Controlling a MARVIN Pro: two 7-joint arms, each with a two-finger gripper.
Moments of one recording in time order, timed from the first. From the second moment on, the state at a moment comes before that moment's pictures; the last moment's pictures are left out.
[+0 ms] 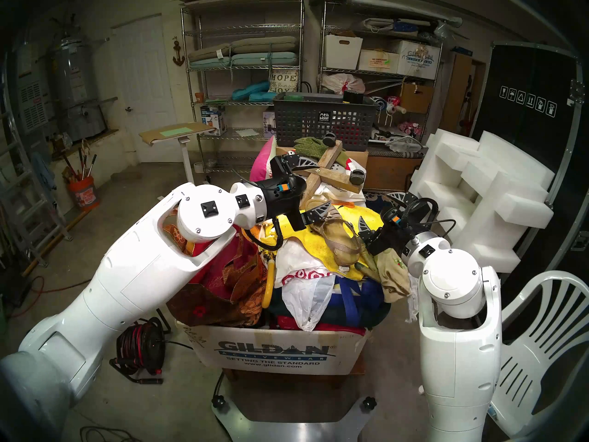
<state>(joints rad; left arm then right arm) 0.97 -0.95 -0.94 -1.90 -0.02 0.20 -0.49 -1.65 -1.57 1.65 -2.21 -0.82 0.28 0.66</state>
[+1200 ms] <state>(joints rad) 0.89 -1.03 -0.85 -1.73 0.01 0.19 -0.60 -1.66 -1.55 1.65 -2.15 -0.81 0.26 0.70</state>
